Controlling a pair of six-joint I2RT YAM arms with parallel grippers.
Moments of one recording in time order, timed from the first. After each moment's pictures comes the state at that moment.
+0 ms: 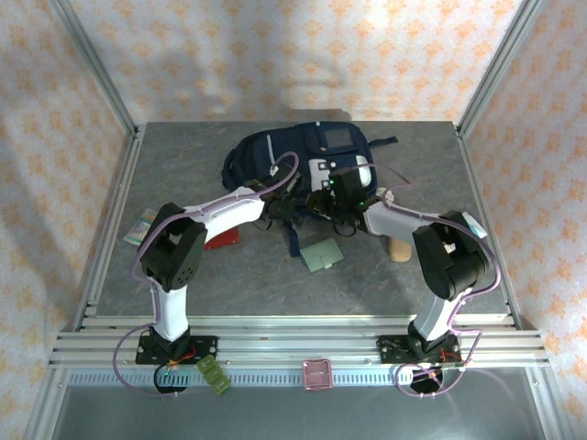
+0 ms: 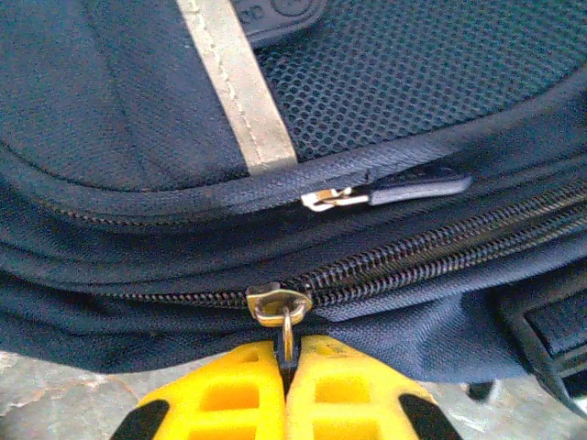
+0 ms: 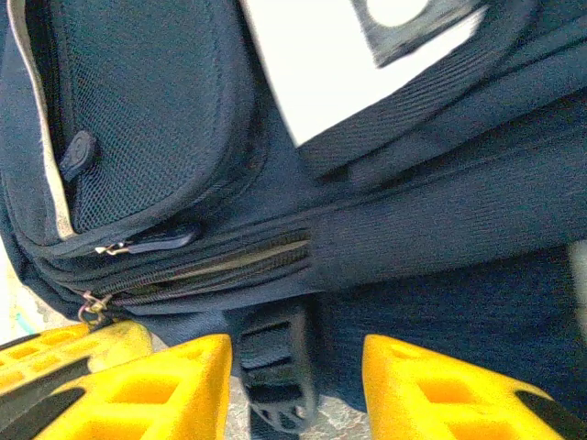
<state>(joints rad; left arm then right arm) -0.60 1.91 1.38 -0.56 -0.26 -0.41 0.52 1.74 1.03 -0.07 -0.18 0.91</state>
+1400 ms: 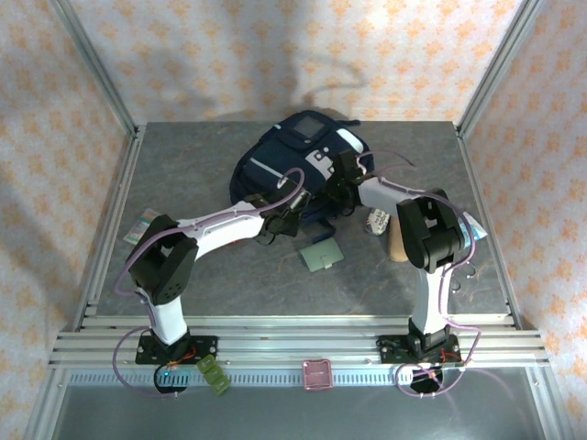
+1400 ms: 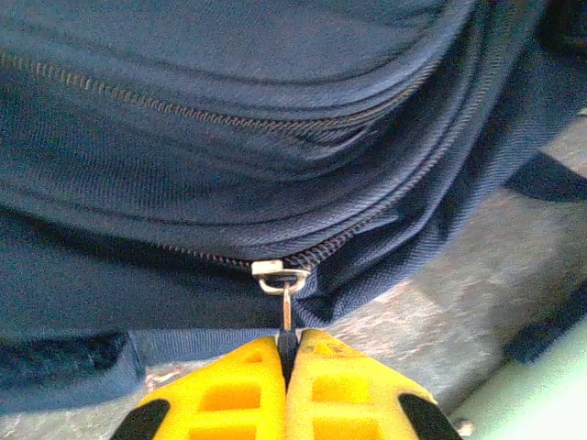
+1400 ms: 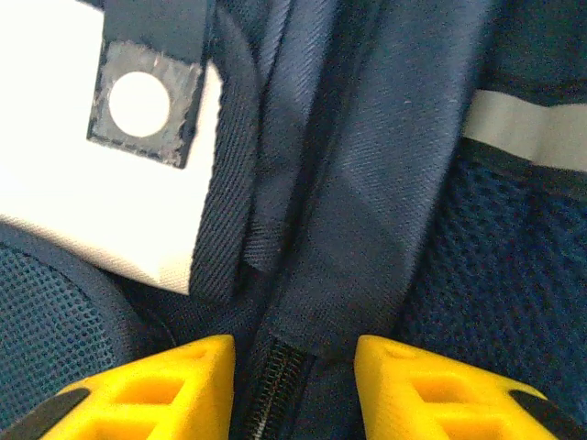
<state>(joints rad) -0.69 1.81 1.27 -0.53 -0.23 -0.42 0.40 2.01 1.35 -0.29 0.03 0.90</state>
